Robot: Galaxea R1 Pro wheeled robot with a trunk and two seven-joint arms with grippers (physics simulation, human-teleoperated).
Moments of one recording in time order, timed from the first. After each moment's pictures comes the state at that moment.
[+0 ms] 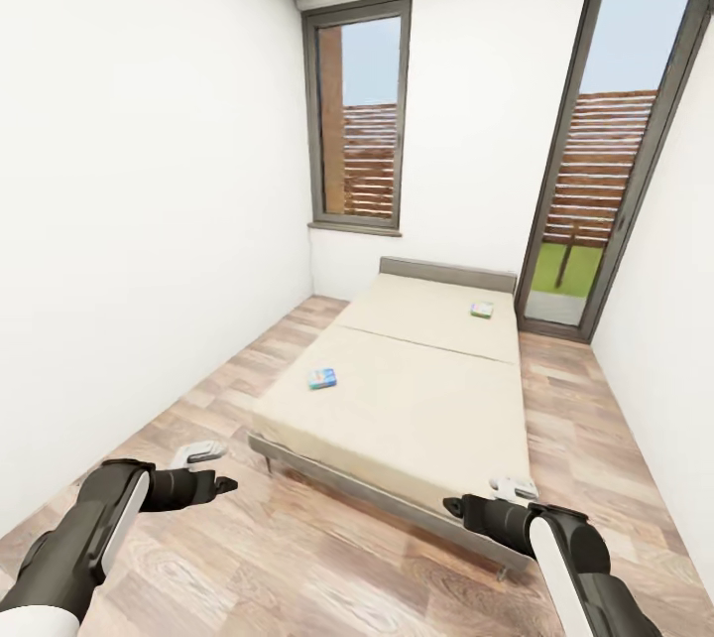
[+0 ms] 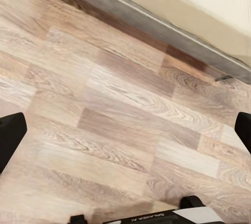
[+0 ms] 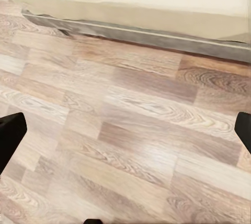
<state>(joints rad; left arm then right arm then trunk) -0.45 0.19 0.11 -1.11 0.05 0.98 -0.43 -0.21 0.01 -0.09 -1.45 -0.30 0.97 0.01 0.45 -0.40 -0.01</state>
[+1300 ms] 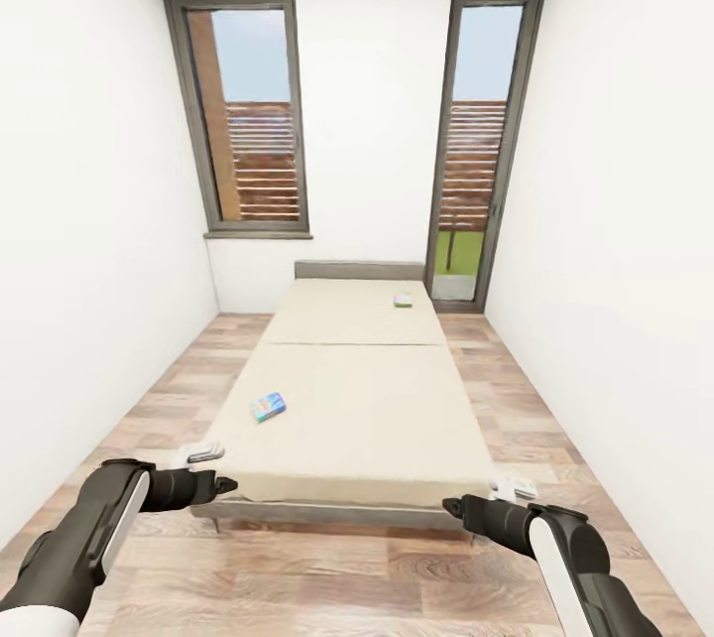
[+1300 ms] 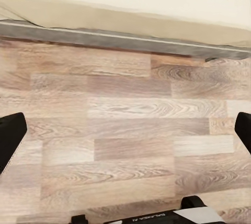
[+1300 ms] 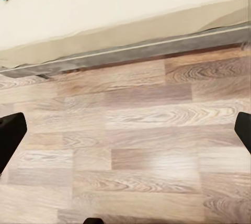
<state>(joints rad) -0.45 0.19 0.11 -1.11 0.05 0.98 -0.43 -0.21 0.01 -0.09 -1.45 -0.31 0.97 0.01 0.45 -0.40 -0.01</state>
